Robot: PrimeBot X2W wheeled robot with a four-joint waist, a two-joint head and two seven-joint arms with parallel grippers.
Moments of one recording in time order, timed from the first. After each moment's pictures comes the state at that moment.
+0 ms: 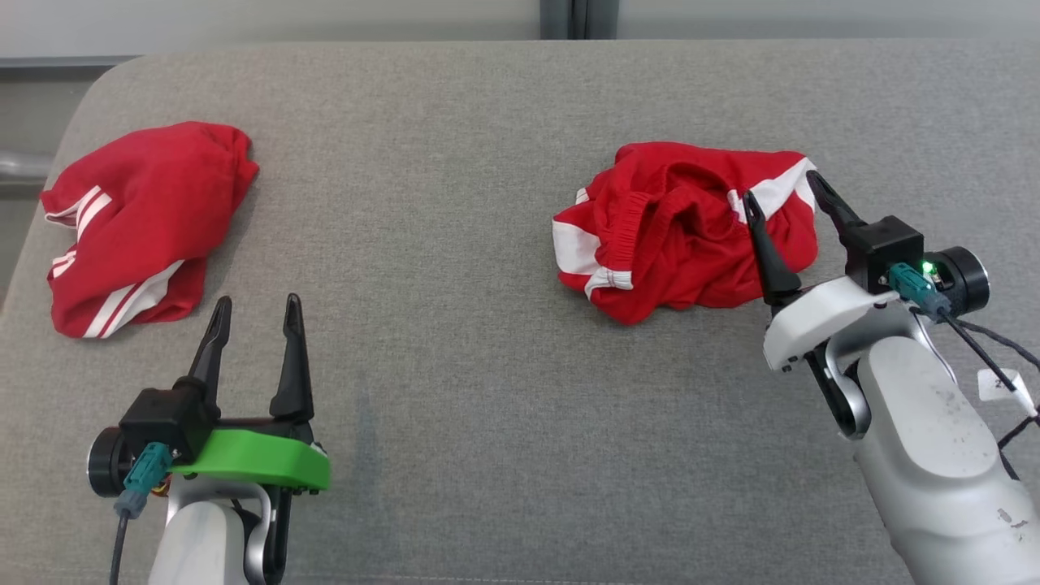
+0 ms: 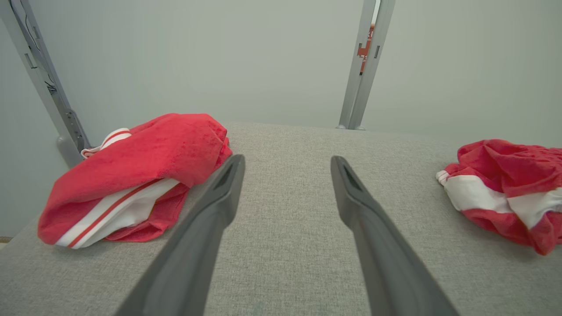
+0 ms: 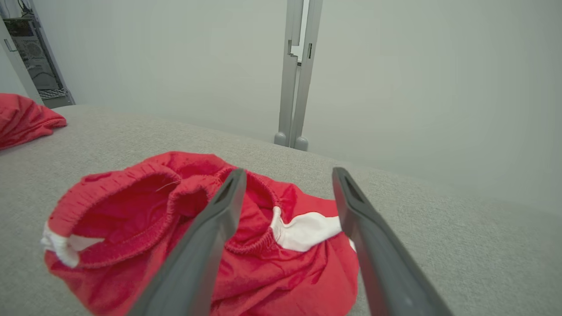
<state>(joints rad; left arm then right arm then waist) -0.20 0.05 -0.01 0.26 -0.20 -0.13 -0.26 -0.52 -0.17 0.16 0.52 0.09 0.13 -0.25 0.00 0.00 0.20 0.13</state>
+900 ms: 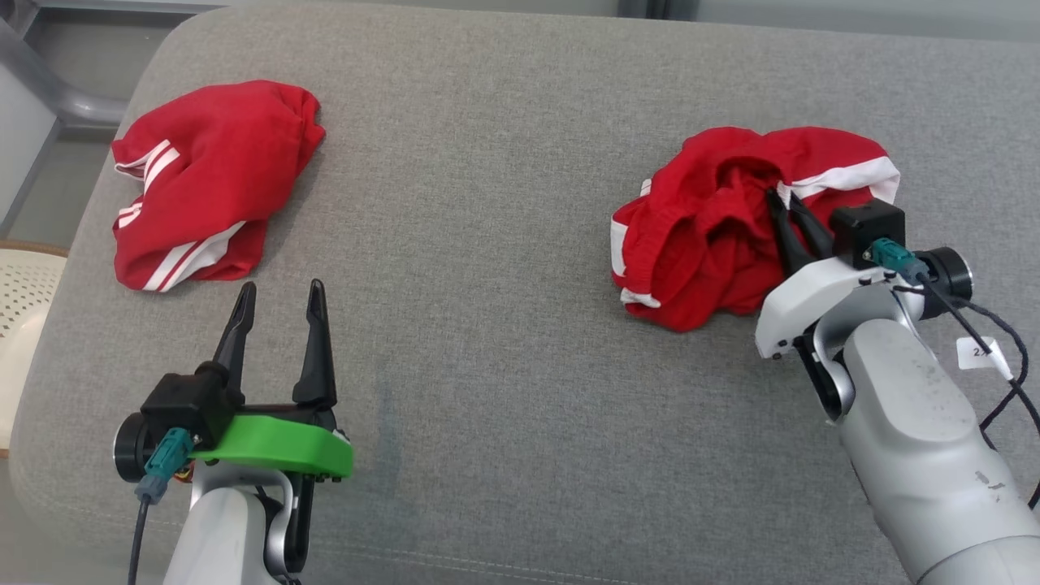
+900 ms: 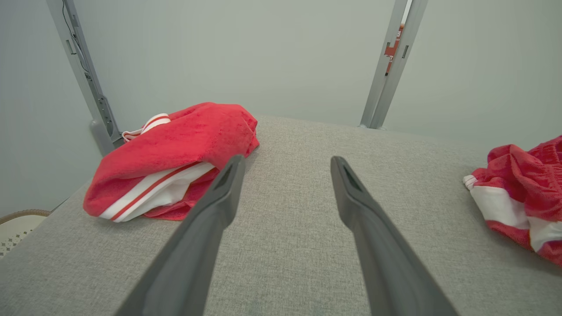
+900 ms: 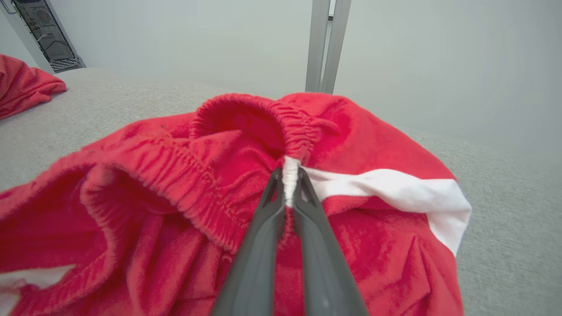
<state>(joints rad) -0.23 0.05 -0.08 0.27 -0.25 -0.09 -0.26 -0.67 -0.15 0.16 0.82 0.11 0.13 -0.26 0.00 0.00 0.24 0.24</state>
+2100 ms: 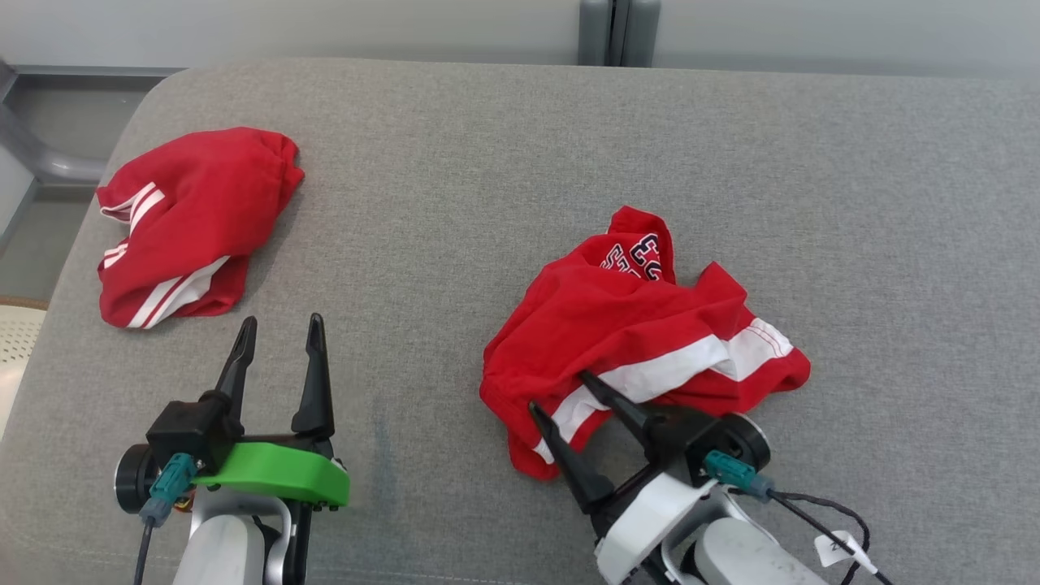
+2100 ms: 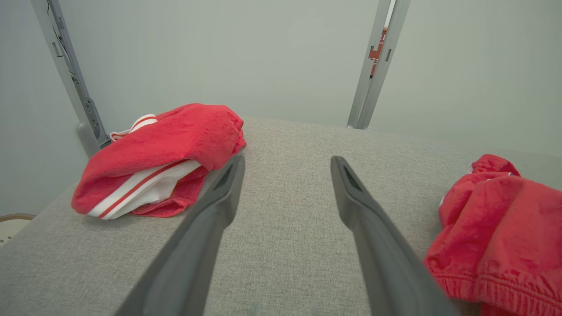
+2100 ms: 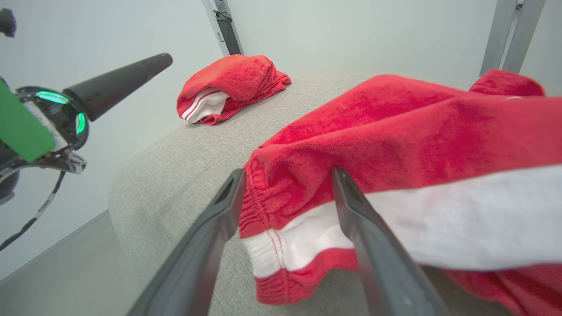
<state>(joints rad) -0.18 0.05 -0.06 0.29 -0.23 -0.10 -0.26 -0.26 -0.05 0.61 0.37 0.30 0.13 -0.26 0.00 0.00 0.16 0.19</state>
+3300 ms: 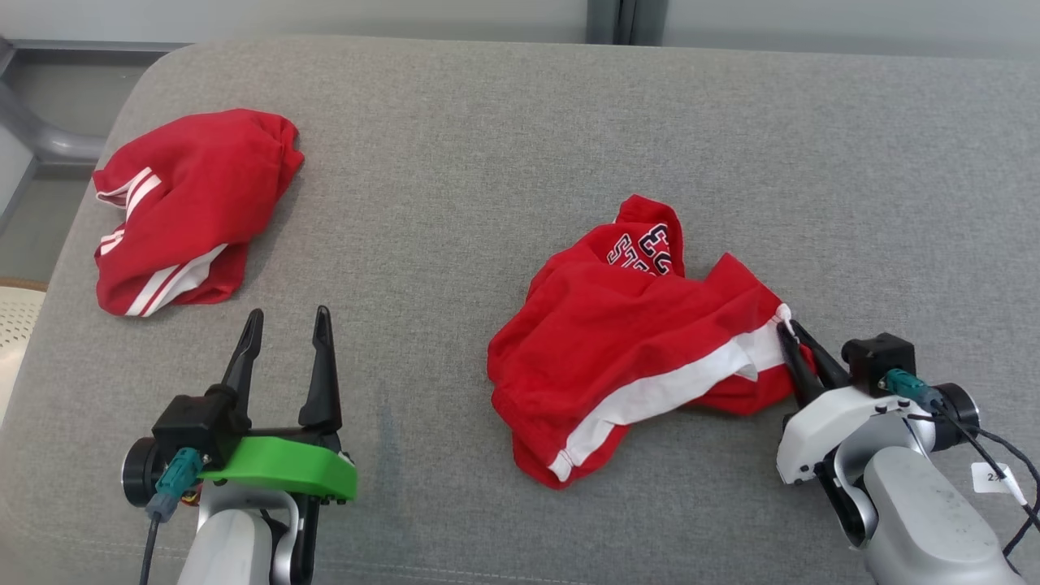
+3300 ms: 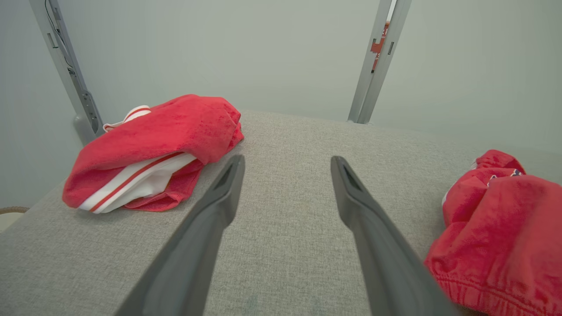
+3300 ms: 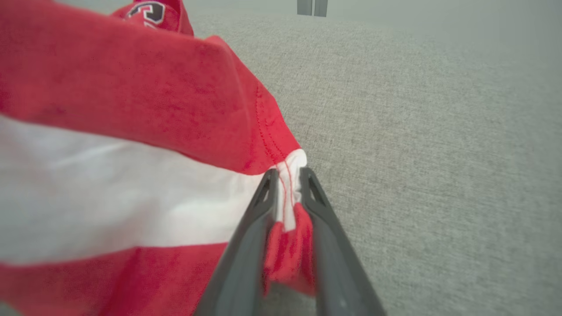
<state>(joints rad) -0.19 0.05 -0.09 0.27 -0.25 -0.08 -0.26 -0.38 -0.19 0.21 0.72 0.21 0.13 -0.26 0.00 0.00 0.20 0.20</state>
